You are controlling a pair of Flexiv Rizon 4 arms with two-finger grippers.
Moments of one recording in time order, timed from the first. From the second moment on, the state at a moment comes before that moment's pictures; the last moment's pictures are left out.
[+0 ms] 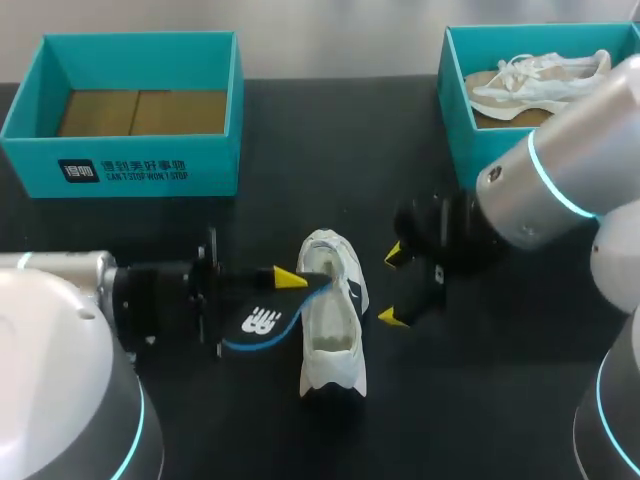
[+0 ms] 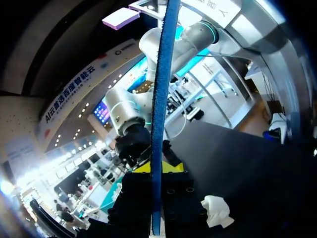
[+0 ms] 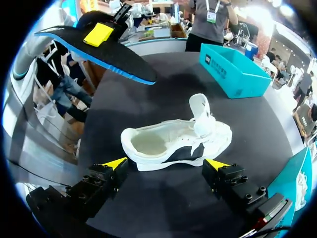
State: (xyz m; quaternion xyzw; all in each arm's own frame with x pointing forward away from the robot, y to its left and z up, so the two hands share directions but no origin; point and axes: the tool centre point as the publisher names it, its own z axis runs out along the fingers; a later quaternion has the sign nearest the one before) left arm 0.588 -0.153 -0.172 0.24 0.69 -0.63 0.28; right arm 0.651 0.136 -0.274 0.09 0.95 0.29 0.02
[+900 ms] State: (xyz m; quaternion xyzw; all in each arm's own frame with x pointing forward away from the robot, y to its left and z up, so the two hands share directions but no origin) left arm 0.559 -0.154 -0.213 0.21 0.69 -0.66 0.21; right arm 0.645 0.136 -0.311 0.05 0.96 0.26 0.03
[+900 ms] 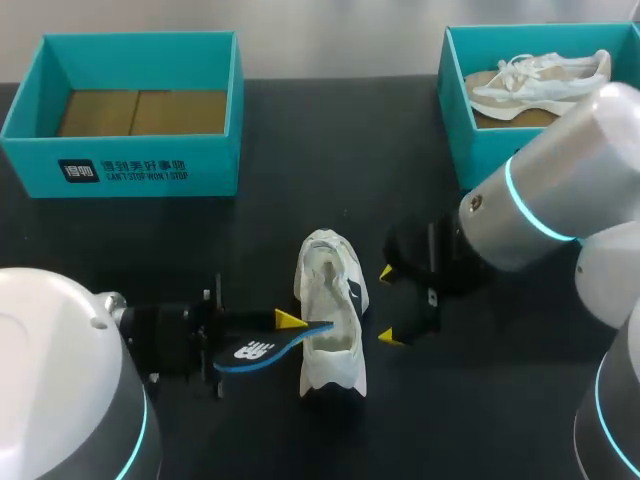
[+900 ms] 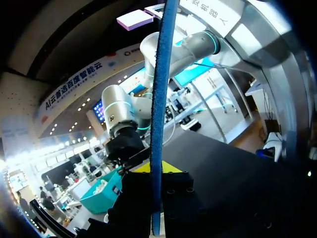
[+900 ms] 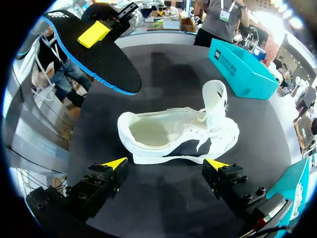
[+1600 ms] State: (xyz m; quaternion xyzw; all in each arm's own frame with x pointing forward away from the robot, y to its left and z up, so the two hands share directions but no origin) left arm 0.568 -0.166 -0.228 0.19 0.69 -0.67 0.22; right arm 0.651 0.157 -0.342 0.04 0.97 0.23 0.03
